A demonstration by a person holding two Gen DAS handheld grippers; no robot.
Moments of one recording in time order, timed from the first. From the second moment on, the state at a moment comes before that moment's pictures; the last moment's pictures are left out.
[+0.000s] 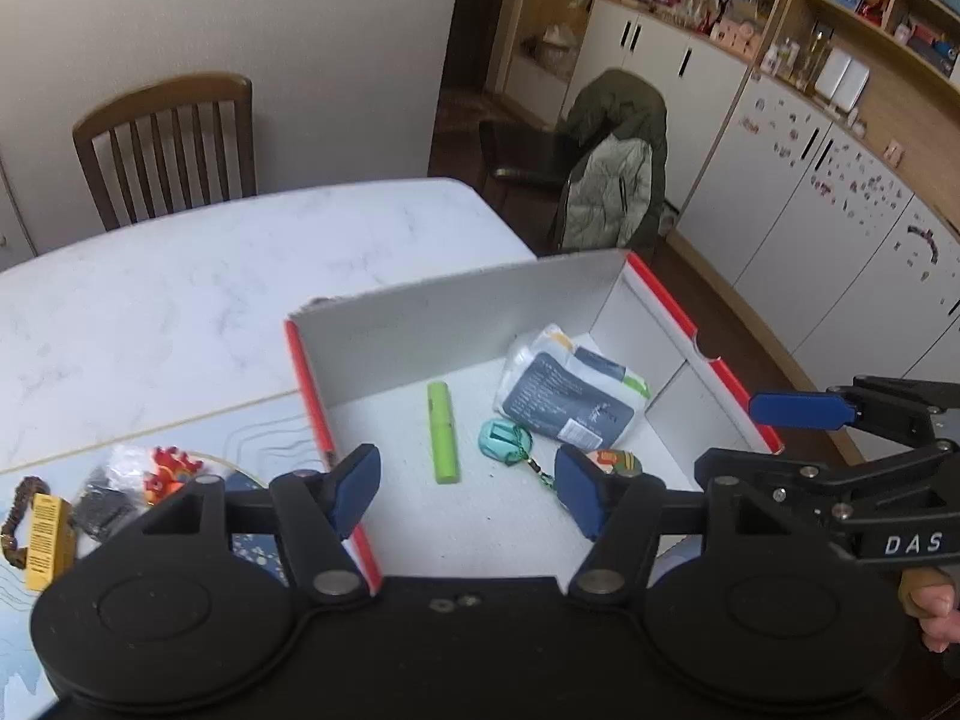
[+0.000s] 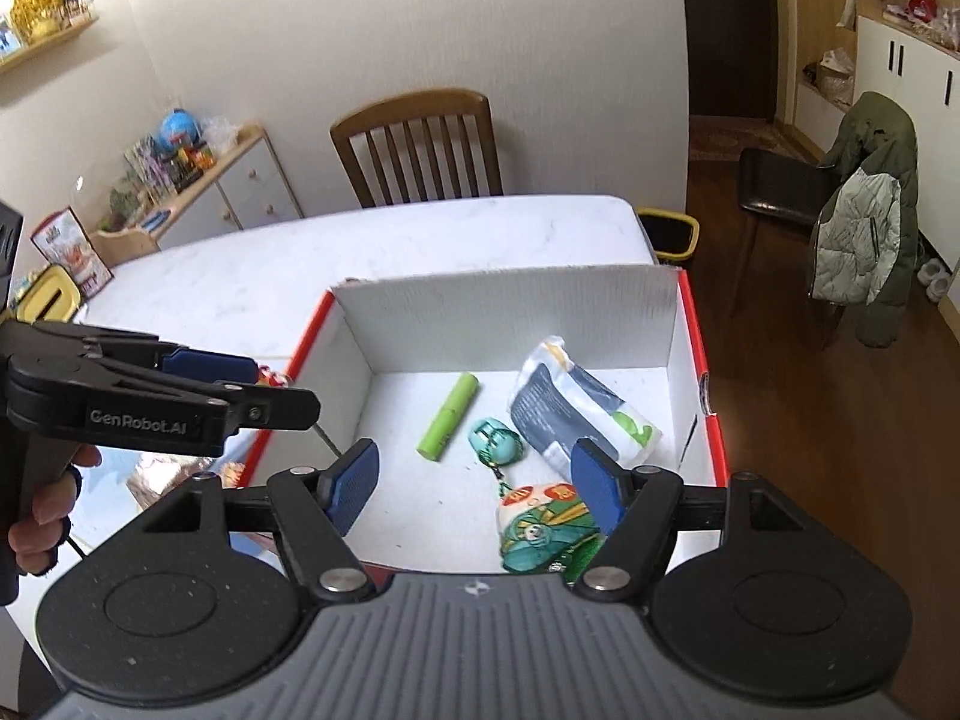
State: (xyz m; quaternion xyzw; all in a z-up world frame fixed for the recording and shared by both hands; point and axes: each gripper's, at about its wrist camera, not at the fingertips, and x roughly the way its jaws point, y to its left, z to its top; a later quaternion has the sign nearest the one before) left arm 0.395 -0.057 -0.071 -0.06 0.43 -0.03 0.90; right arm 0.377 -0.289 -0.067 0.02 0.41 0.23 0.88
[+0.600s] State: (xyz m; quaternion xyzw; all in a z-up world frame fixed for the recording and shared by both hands) left arm 0.342 0.009 -0.050 -0.07 0.38 -0.02 0.92; right arm 0.329 -0.221 -0.048 0.05 0.36 0.23 0.90
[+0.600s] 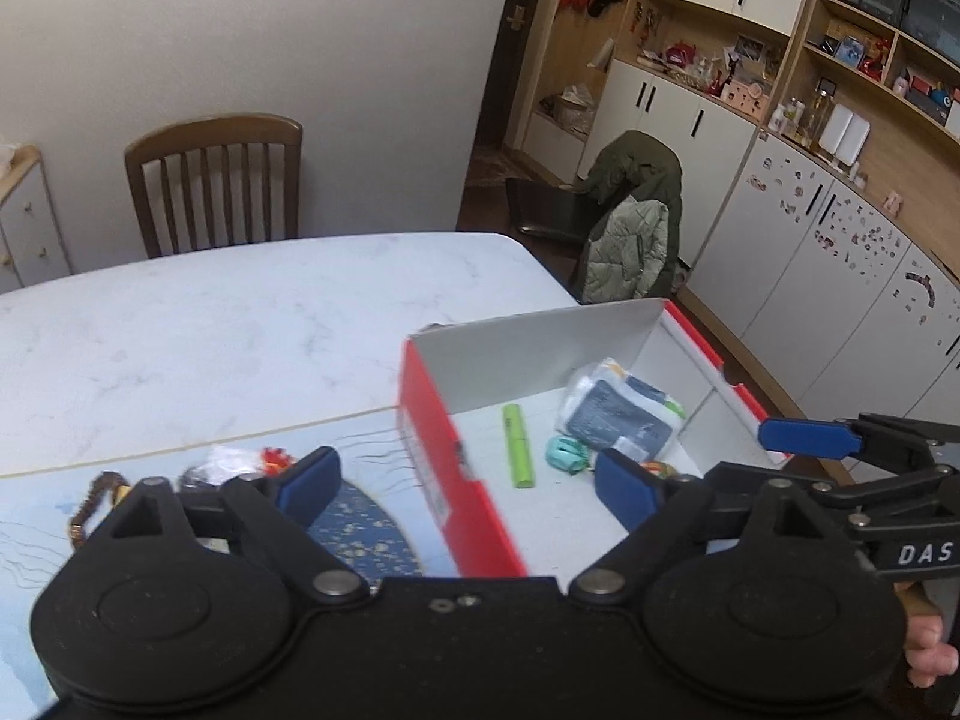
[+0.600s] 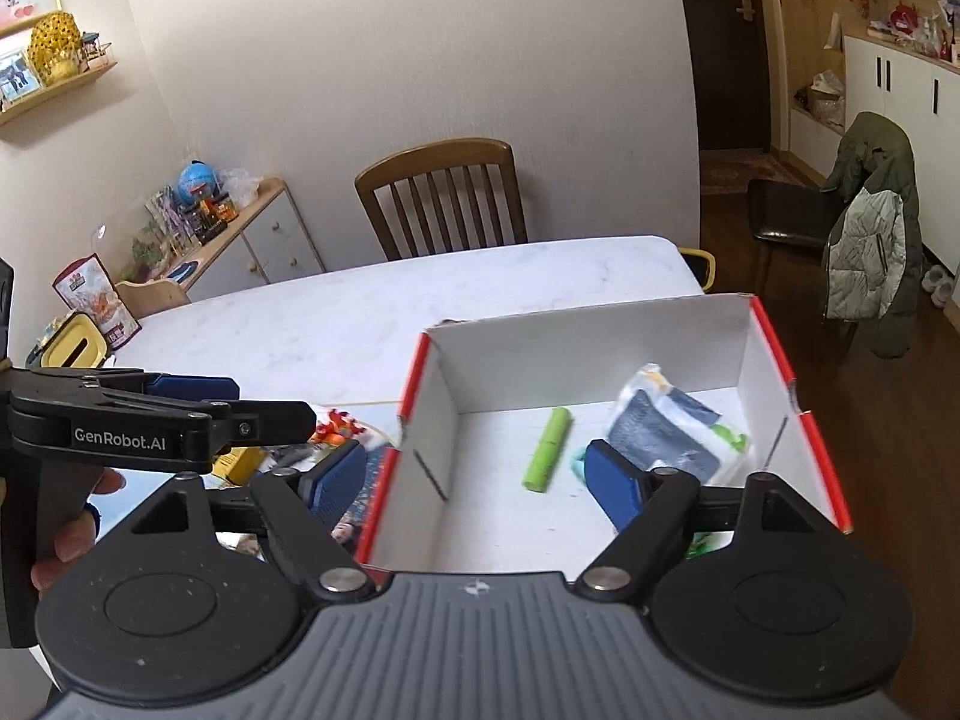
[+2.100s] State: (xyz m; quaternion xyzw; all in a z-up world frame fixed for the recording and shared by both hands) left arm 0.313 0.204 -0.152 -0.02 0.39 0.04 0.92; right arm 0.315 -0.011 -0.145 -0.06 0.44 0.20 0.87
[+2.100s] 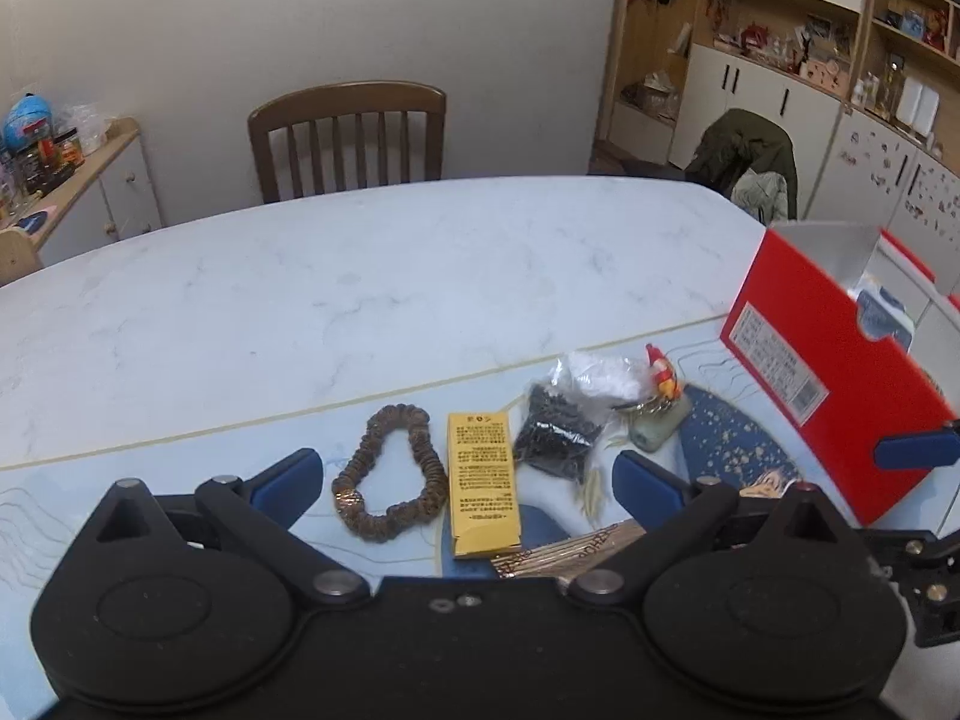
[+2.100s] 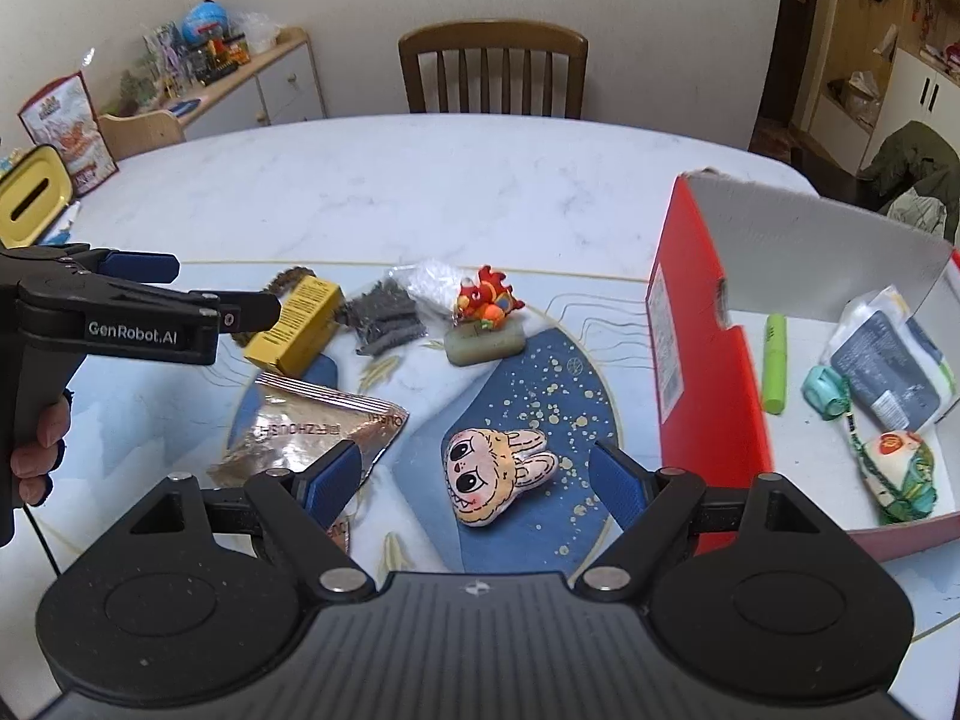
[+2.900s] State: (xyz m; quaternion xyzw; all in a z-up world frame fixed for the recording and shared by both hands) left arm 0.341 0.204 -0.193 -0.01 0.41 0.02 0.91; right arm 0.346 0.004 -0.192 -0.08 0.49 0.17 0.85
